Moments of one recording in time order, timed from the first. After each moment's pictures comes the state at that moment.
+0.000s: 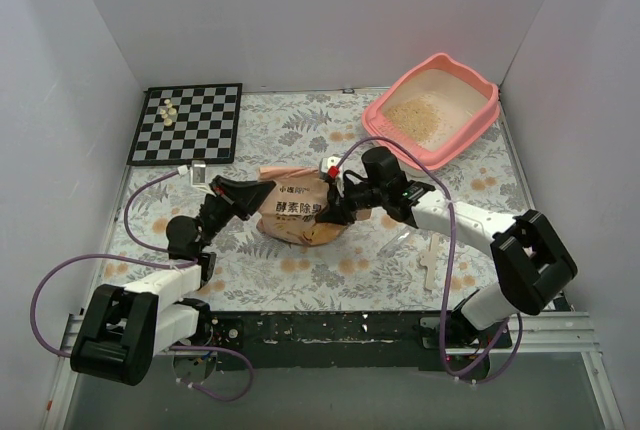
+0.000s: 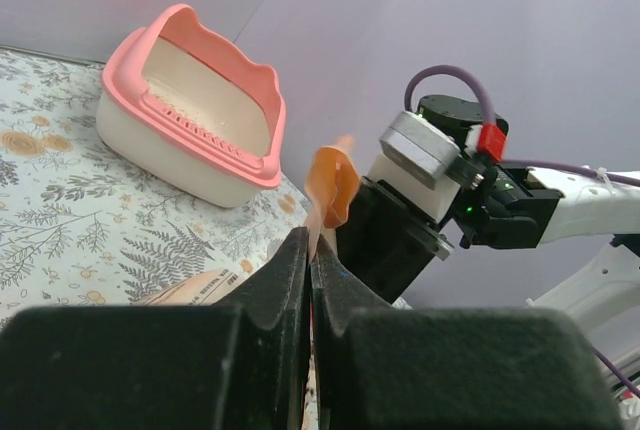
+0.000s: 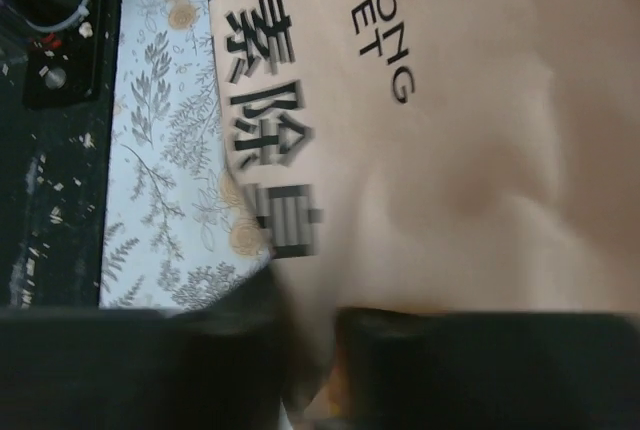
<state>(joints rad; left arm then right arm) -0.22 1.10 0.18 1.35 0.57 -0.97 0.72 1.49 0.90 0.05 -0.78 -0.26</state>
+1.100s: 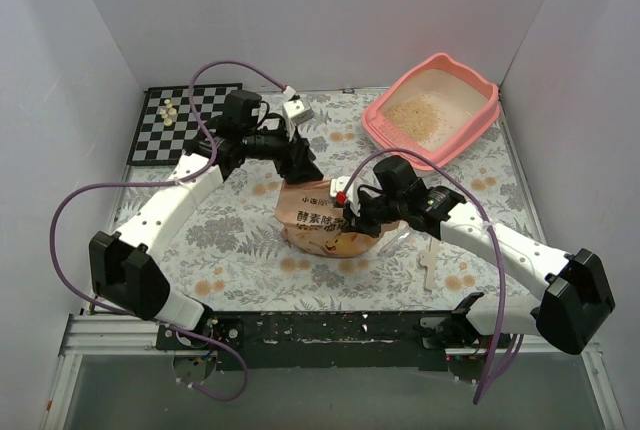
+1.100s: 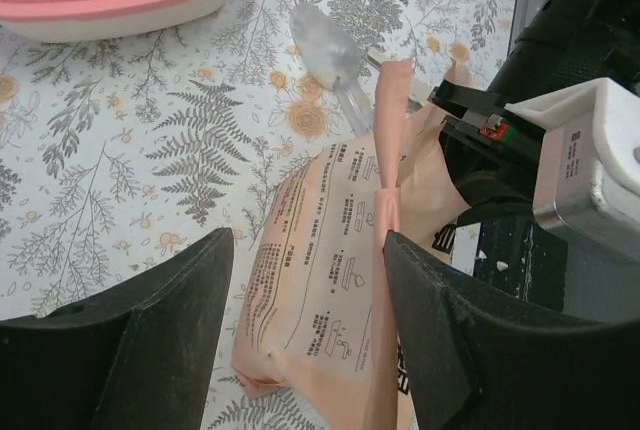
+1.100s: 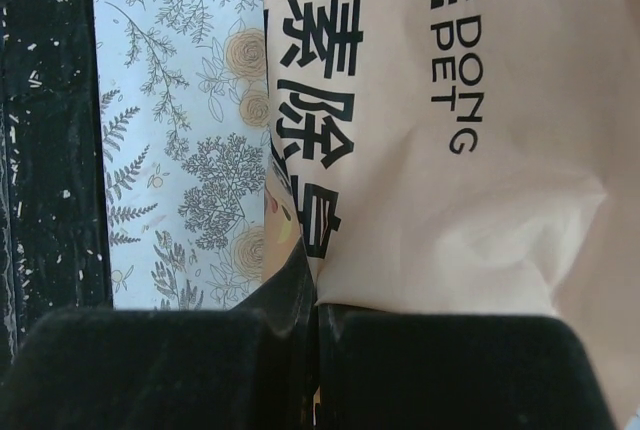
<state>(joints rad) -0.43 1.43 1.35 -0.46 0.84 0.19 0.77 1.25 0.93 -0.43 -0.56 -0.52</state>
